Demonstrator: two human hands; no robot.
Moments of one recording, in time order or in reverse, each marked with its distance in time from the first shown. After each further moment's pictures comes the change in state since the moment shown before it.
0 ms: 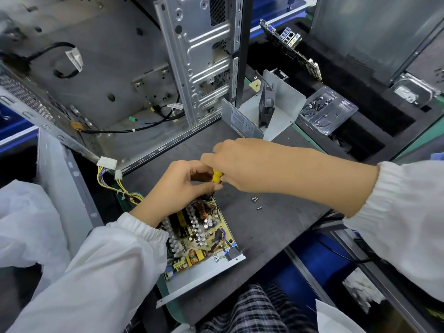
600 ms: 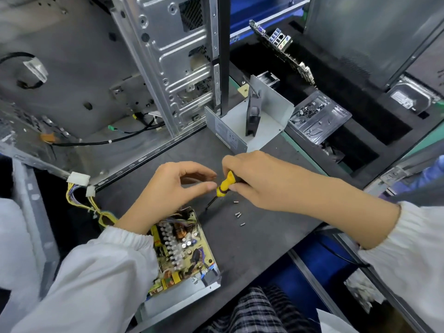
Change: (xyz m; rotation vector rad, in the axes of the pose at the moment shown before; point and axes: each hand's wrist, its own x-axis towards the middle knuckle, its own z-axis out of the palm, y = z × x) left_hand 0.006 0.004 -0.003 0.056 0.058 -0.060; right_hand -0.030 0.022 0.028 0.420 0.113 0.090
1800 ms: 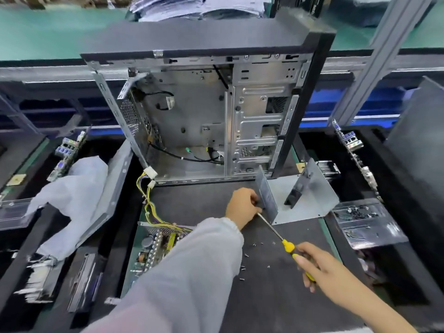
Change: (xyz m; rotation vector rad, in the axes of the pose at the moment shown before) left_hand -0.116 -0.149 -0.062 0.052 0.468 -0.442; right_hand 0.005 -0.143 0.153 0.592 -0.110 0.154
